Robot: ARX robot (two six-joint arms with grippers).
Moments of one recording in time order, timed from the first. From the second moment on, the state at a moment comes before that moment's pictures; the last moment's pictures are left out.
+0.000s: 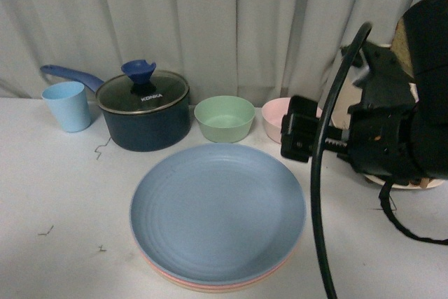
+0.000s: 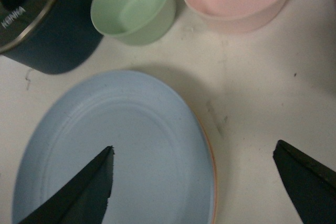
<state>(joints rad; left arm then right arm) 0.00 0.01 0.01 0.00 0.00 -0.01 0.33 1.87 0.88 0.37 -0.08 0.42</state>
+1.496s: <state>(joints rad) 0.00 0.01 0.01 0.00 0.00 -0.01 0.00 0.33 0.01 0.33 0.00 0.01</state>
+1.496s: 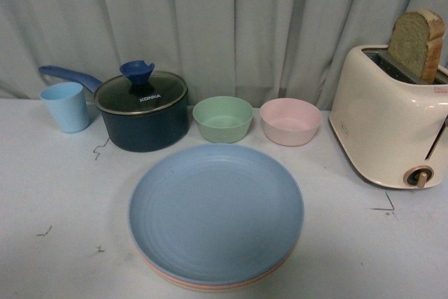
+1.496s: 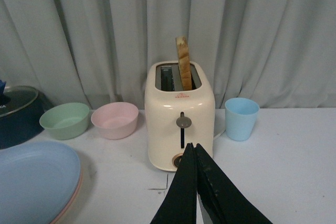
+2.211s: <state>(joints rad) 0.00 0.01 0.01 0.00 0.00 -0.01 0.00 0.01 0.02 0.01 0.00 0.01</state>
